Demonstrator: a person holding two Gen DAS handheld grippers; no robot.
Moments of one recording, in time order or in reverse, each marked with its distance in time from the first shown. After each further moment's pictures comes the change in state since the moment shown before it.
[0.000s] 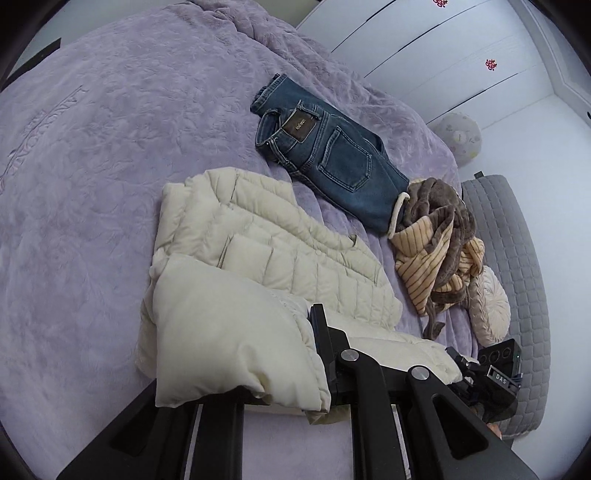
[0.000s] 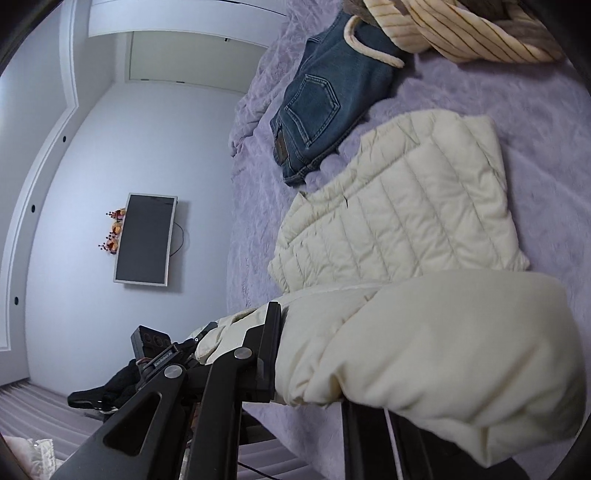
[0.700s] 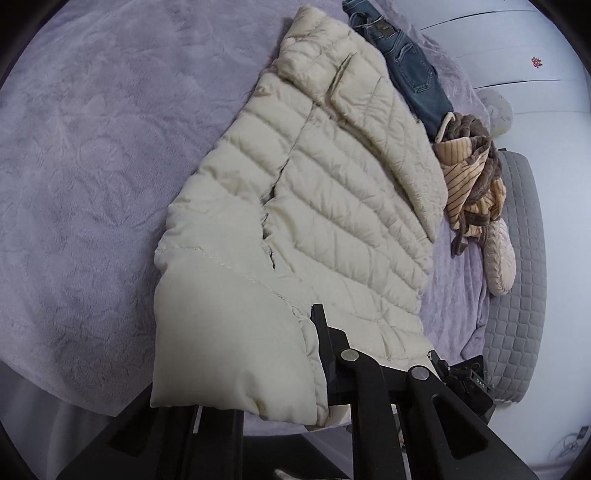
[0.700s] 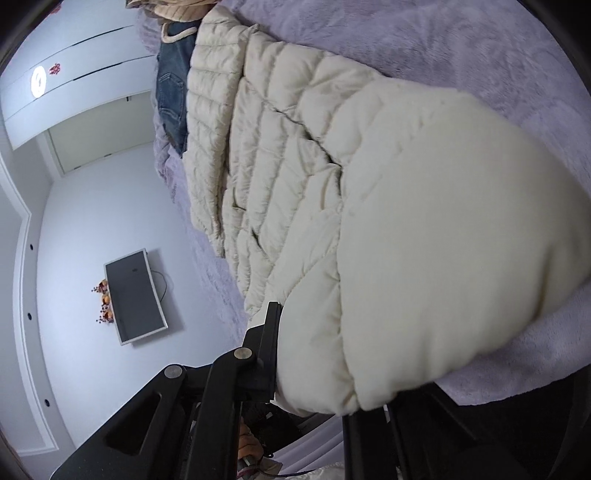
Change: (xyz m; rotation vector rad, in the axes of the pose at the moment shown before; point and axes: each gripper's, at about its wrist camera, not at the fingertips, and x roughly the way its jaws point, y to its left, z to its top) left arm -0.021 0.109 -0.211 -0.168 0.235 -0.029; right arm -0.022 -0.113 -0.244 0.483 -0.039 0.006
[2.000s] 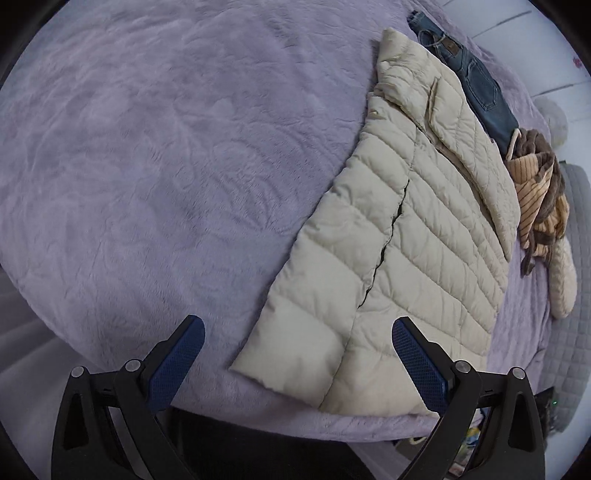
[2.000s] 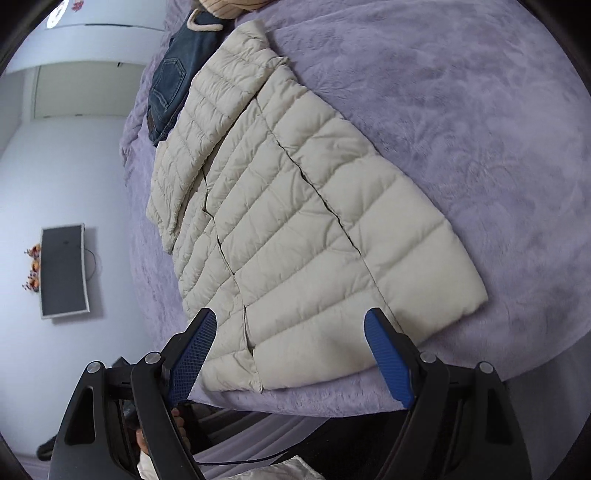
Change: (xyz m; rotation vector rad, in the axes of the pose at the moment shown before) left arm -0.019 0.063 -0.019 -0.076 -0.047 0.280; right arm -0.038 0.022 -0.024 -0.180 -0.106 -0.314
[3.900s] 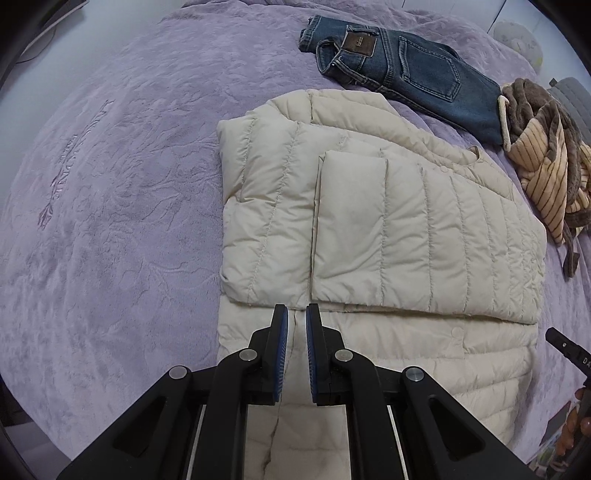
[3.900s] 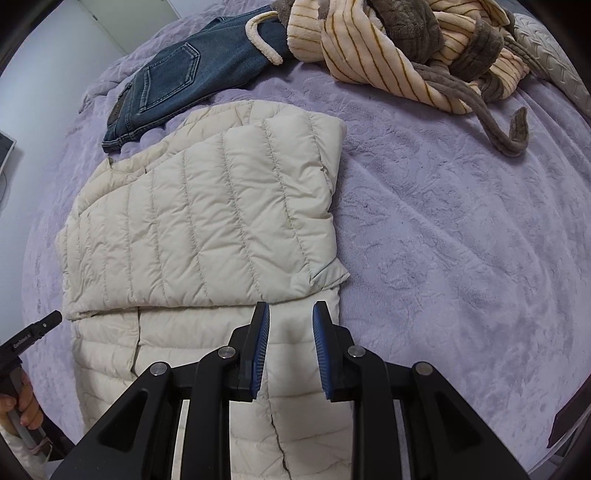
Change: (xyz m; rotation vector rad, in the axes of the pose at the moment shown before) left arm 0.046 -0.207 0.155 0.385 -0.169 0.270; right arm 0.070 0.129 0.187 -0.483 -0.118 -0.485
